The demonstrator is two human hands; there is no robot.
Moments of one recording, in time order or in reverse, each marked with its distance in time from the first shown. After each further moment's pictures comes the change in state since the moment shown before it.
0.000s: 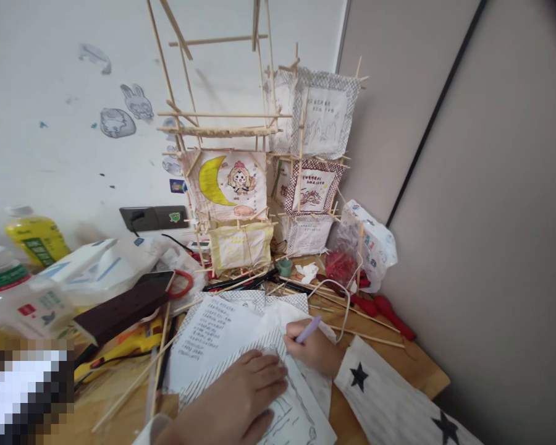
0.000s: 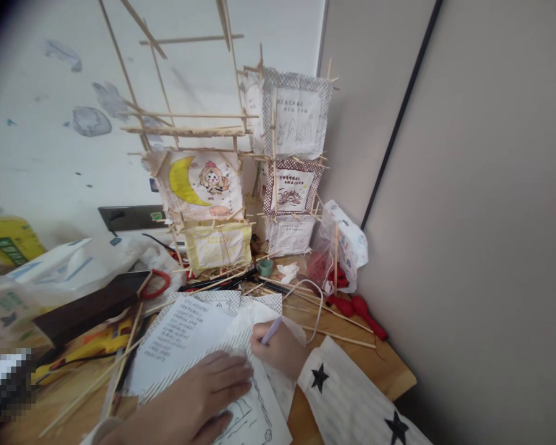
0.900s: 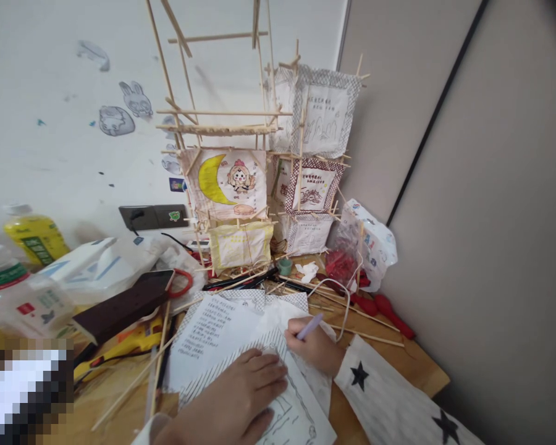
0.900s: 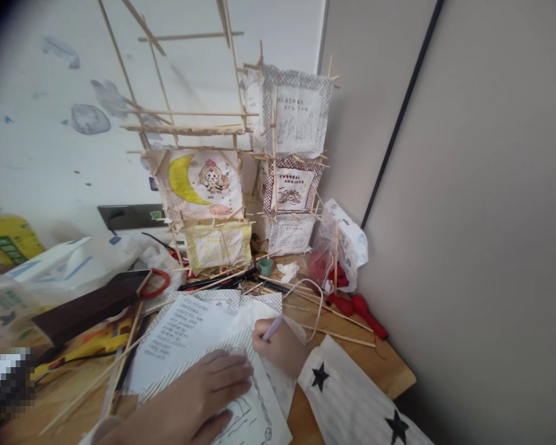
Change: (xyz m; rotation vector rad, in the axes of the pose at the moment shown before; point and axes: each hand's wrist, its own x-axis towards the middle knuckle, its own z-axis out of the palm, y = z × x) left_hand 0.000 -0.001 0.001 0.017 0.041 0.024; right_hand 0.000 0.003 0.003 -0.070 0.071 0.028
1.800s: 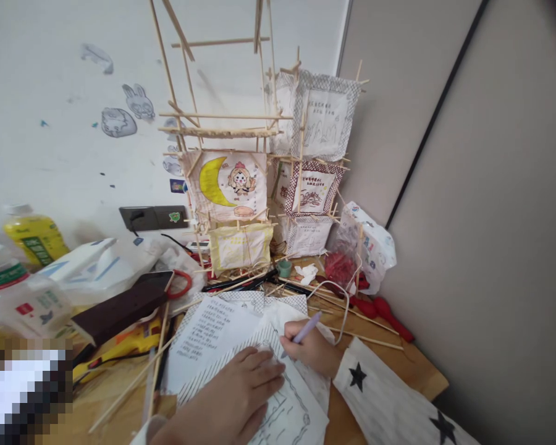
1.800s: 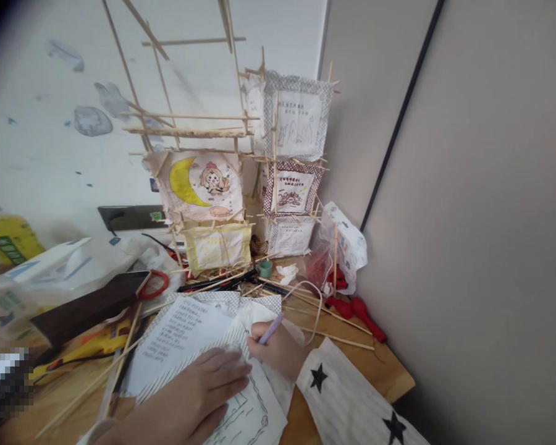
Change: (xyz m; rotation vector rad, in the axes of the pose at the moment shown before) left_hand -0.004 -0.007 0.005 0.060 0.014 -0.033; right_hand 0.001 -0.001 -0.001 0.172 -0.067 0.017
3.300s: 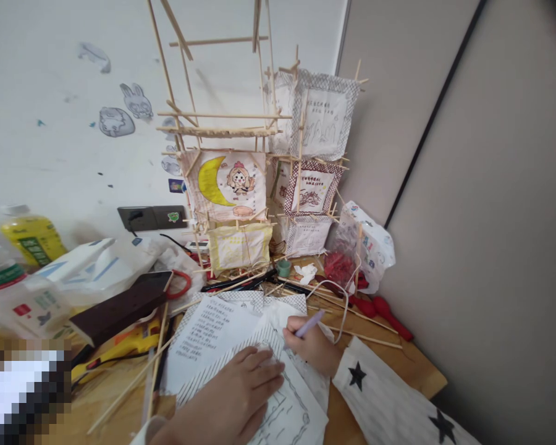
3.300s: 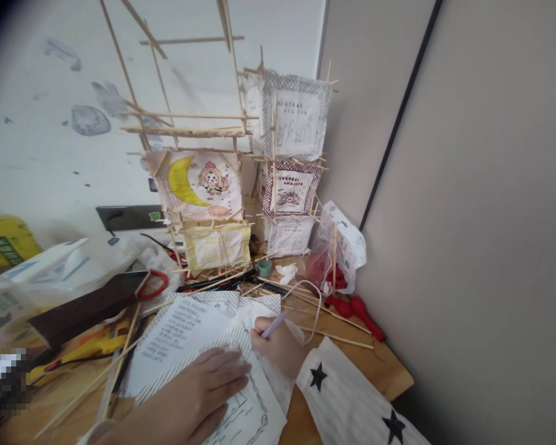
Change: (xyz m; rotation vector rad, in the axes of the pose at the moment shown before) left_hand 0.000 0.000 0.001 0.036 -0.028 -0.006; right_hand 0.000 -0.002 0.000 -0.025 0.077 0.051
